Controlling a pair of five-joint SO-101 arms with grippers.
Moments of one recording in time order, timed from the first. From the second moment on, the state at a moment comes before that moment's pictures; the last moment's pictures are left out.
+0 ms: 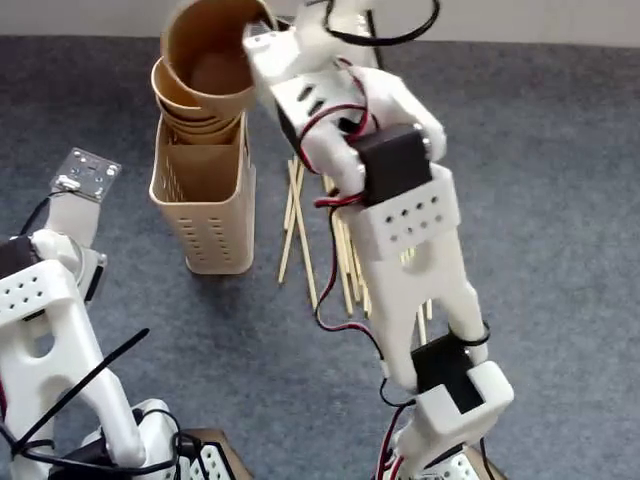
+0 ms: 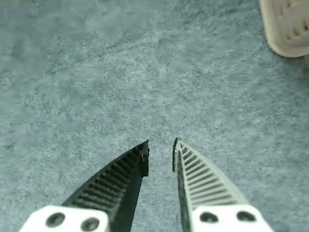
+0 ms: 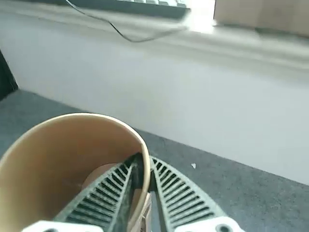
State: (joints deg) left arm -34.8 -30.4 36.8 71.0 -39.5; right arm -31.6 8.4 -50.4 60.8 0.7
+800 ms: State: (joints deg) left arm -33.0 -30.4 37.4 71.0 -34.2; right arm -33.8 23.2 -55.8 52.0 5.2
